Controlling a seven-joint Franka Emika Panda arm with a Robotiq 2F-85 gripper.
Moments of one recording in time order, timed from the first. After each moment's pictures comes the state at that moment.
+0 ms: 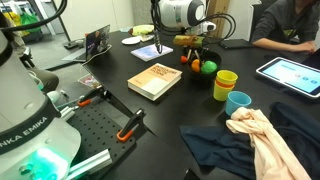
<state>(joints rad) 0.02 0.75 -0.06 -1.81 -0.15 2.70 0.05</state>
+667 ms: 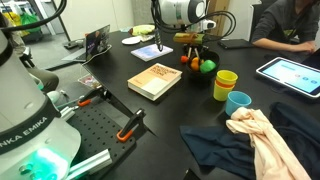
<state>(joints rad) 0.03 0.75 -0.06 -1.79 -0.15 2.65 0.05</state>
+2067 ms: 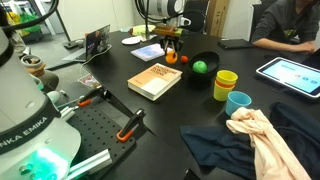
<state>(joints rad) 0.07 0.77 0.11 -1.70 -0.04 2.48 -0.11</state>
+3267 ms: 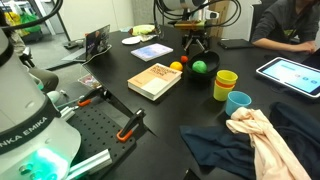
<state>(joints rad) 0.07 0.72 -0.09 -1.69 -0.11 2.36 0.05</state>
